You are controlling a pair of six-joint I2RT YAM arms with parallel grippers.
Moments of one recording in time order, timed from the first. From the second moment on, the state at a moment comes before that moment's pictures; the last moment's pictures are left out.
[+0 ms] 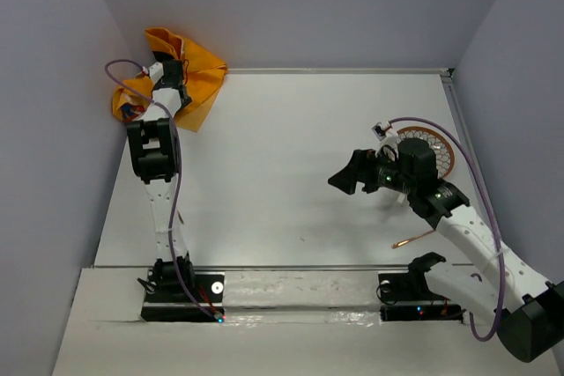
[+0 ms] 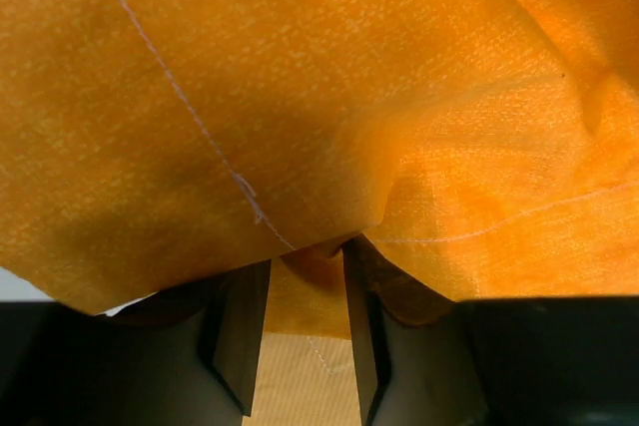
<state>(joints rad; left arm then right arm) 0.09 2.41 1.99 -0.43 -0.37 -0.59 0.45 0.89 0.72 -0.27 -0.44 0.50</state>
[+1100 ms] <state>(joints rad) -0.56 2.11 1.51 0.15 0.18 -0.93 0.45 1.01 0.77 -0.22 -0.41 0.49</state>
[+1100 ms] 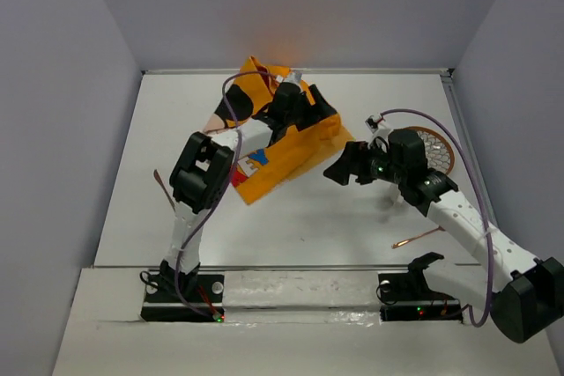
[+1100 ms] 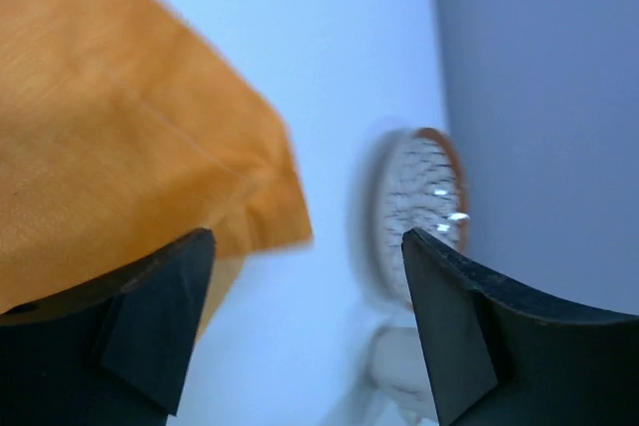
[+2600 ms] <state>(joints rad) -0.66 2.47 2.09 -0.33 -0.43 -0.18 0.47 0.95 0.62 -0.19 -0.29 0.47</state>
